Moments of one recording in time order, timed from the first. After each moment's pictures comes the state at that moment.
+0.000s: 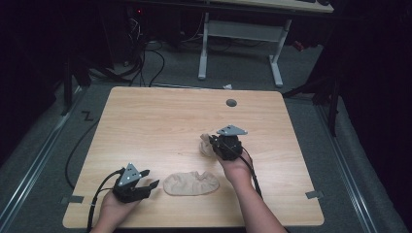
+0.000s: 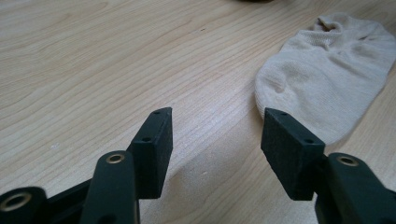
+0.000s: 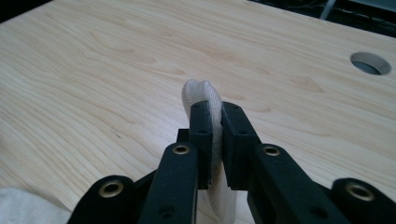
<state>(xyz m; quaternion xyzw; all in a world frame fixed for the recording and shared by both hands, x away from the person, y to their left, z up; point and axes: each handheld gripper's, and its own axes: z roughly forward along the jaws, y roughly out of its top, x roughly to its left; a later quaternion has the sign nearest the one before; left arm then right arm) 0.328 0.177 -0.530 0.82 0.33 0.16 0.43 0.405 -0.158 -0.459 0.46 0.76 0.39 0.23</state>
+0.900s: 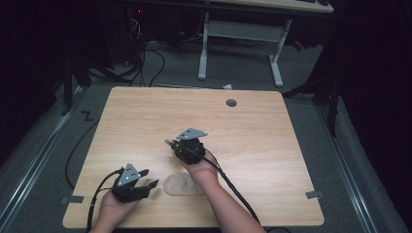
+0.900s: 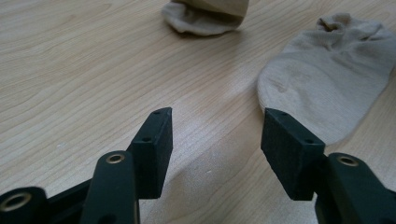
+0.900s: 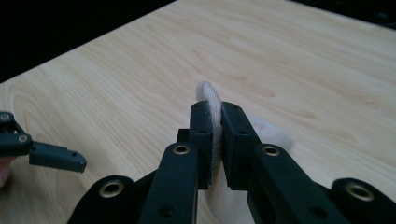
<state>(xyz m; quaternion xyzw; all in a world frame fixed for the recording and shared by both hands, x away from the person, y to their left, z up) 0.328 0.179 -0.529 0.82 0.33 0.16 0.43 0.405 -0.054 -0.464 0.38 0.80 0.44 0.17</state>
